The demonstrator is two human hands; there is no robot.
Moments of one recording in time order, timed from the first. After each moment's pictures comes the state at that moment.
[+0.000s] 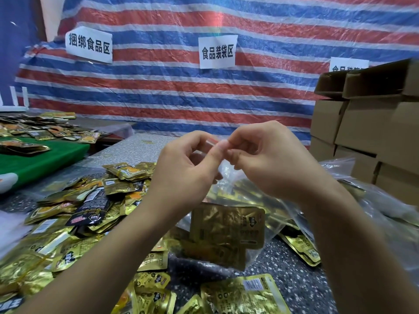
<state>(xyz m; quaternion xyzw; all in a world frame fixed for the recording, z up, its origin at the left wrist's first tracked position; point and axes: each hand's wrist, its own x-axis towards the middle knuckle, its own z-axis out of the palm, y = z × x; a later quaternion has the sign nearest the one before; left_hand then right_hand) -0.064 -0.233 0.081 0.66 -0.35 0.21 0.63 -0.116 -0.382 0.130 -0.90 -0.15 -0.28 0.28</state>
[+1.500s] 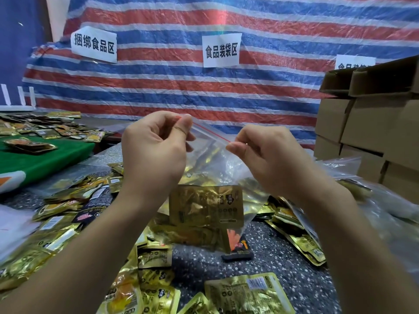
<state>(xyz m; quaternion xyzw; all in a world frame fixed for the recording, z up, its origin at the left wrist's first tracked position) -0.053 -0.213 0.095 0.64 -0.23 0.36 0.64 -0.096 -0.397 0.119 -0.90 -0.22 -0.35 0.17</state>
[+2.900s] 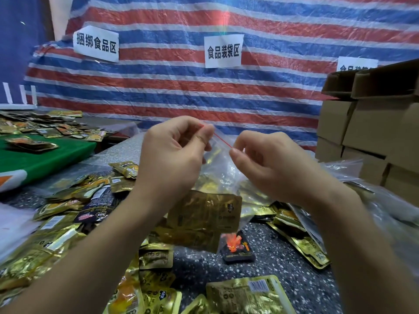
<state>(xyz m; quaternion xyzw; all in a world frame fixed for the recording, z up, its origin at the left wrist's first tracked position) -0.060 -0.218 0.096 0.66 -0.31 0.31 0.61 -0.099 -0.396 0.118 -0.92 -0.20 -0.32 0.12</state>
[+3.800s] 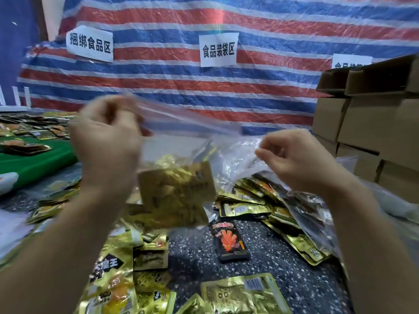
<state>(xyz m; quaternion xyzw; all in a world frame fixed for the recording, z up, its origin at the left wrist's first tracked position) -0.028 -0.178 0.103 0.59 -0.15 0.41 0.68 -0.096 -0.455 0.116 -0.93 -0.14 -0.30 0.18</state>
